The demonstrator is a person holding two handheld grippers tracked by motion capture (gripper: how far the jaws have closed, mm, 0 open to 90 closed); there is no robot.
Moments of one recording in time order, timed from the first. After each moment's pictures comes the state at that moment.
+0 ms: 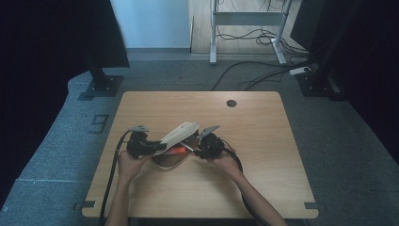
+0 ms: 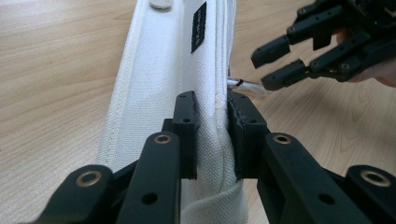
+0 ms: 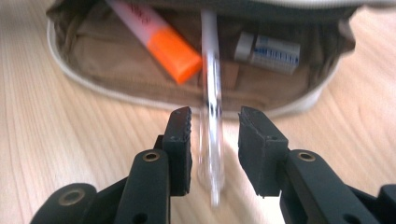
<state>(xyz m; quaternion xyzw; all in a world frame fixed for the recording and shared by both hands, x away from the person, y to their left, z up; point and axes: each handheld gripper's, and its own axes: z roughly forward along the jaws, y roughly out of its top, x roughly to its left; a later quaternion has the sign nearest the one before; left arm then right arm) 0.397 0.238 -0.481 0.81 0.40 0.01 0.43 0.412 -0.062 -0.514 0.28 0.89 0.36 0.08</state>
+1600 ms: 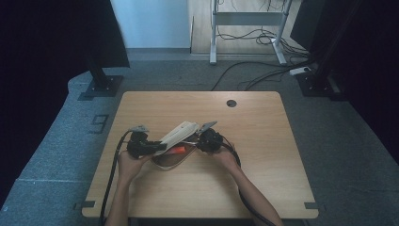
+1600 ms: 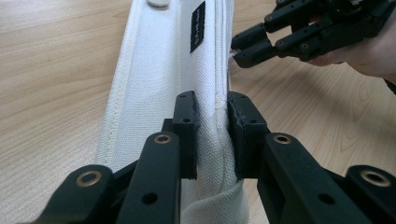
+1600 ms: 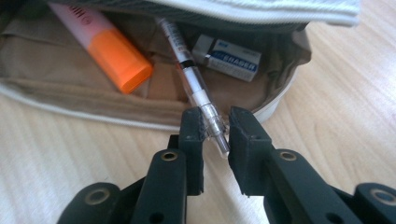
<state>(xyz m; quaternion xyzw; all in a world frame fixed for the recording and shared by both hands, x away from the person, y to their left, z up) 0.397 0.237 -0.482 0.81 0.40 0.01 0.43 0.441 -0.055 -0.521 0.28 0.89 0.34 0.12</state>
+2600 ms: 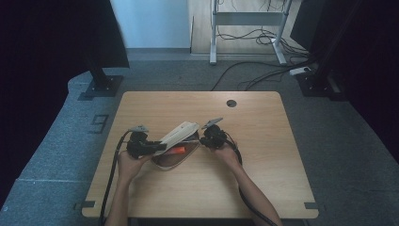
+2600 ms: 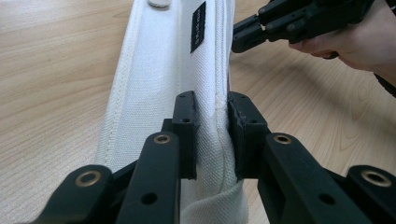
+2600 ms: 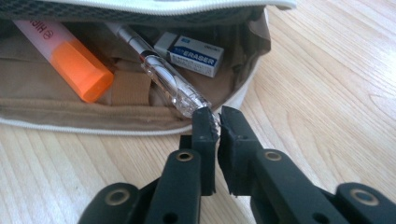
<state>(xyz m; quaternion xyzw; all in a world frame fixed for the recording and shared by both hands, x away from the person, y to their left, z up) 0.397 0.238 -0.482 0.81 0.40 0.01 0.43 0.455 -0.070 -0.526 0.32 0.87 0.35 0.10</state>
